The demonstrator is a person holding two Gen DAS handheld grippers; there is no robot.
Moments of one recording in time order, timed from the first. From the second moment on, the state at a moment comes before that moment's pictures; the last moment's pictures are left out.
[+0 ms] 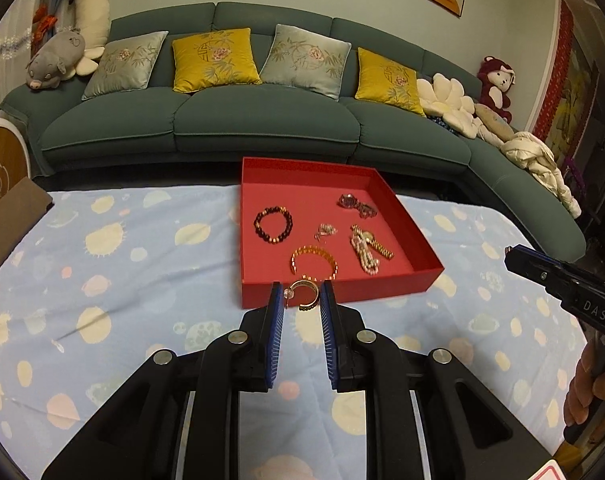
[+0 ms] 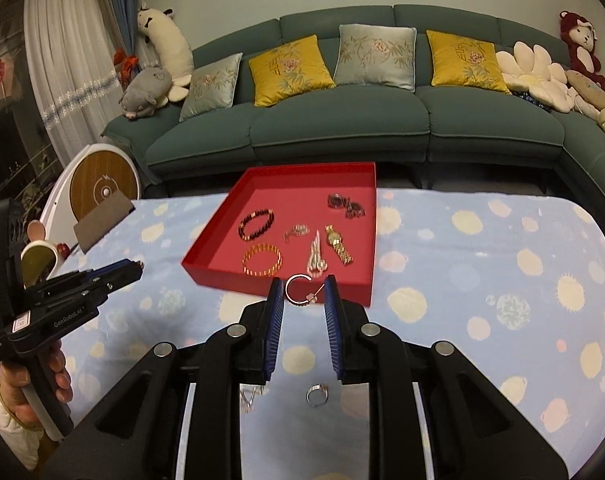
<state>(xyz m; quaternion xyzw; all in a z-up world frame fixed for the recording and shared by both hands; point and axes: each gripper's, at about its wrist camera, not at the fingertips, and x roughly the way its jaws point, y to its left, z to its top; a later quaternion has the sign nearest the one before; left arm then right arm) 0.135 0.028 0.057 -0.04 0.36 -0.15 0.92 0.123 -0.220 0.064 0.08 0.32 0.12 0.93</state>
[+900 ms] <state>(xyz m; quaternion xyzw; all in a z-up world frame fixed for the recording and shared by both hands) 0.331 -0.043 0.047 -0.01 0.37 -0.14 0.92 0.312 -0.215 0.028 0.14 0.37 0.13 0.91</state>
